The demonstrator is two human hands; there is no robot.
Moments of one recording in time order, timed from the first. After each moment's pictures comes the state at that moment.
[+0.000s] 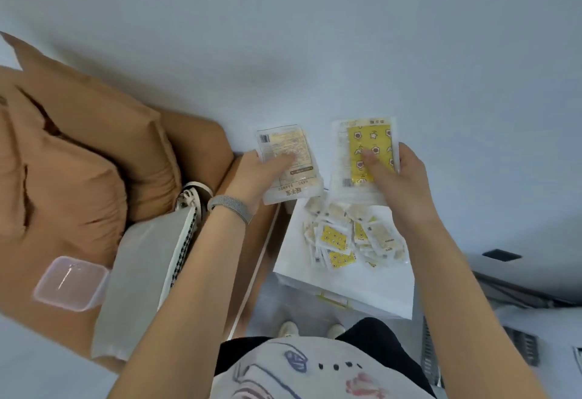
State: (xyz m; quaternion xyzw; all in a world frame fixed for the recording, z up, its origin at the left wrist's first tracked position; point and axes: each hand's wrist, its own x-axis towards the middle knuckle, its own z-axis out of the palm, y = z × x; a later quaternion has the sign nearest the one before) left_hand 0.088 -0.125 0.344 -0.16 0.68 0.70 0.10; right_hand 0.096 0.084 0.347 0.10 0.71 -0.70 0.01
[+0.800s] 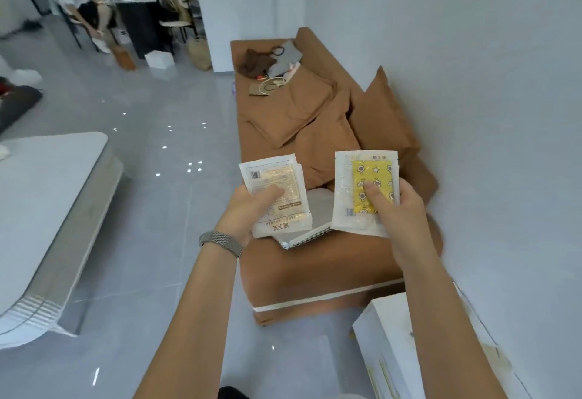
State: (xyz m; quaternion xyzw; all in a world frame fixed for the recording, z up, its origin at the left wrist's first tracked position) left_hand 0.501 -0.180 0.436 -0.45 0.51 0.65 -0.34; right_hand 0.307 -0.063 0.446 -0.28 0.64 -0.64 0.31
